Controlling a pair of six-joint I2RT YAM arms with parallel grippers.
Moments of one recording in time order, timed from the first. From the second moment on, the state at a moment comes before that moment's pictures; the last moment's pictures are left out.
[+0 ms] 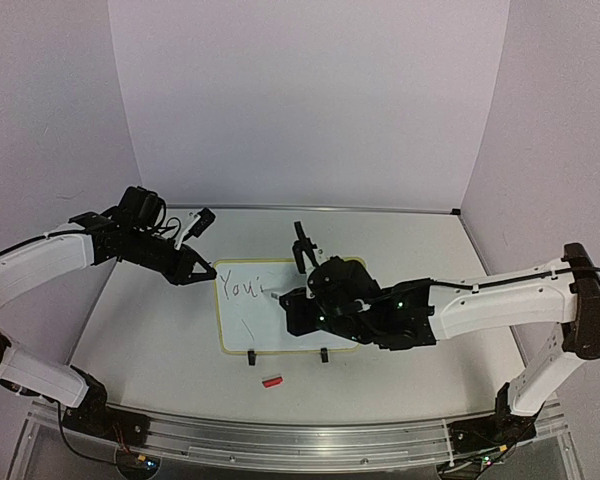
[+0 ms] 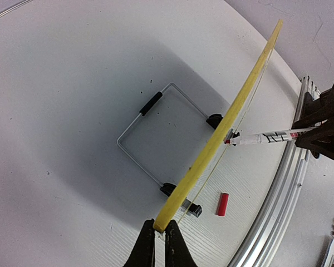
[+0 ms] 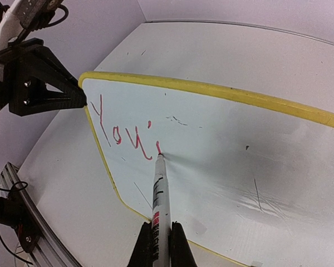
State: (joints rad) left arm -0.47 1.29 1.00 -0.55 0.54 0.08; right arm 1.24 1.63 1.13 -0.04 0.41 0.61
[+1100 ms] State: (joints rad) left arm -0.48 1.29 1.00 -0.55 0.54 0.08; right arm 1.24 1.63 1.12 -0.05 0.42 0.62
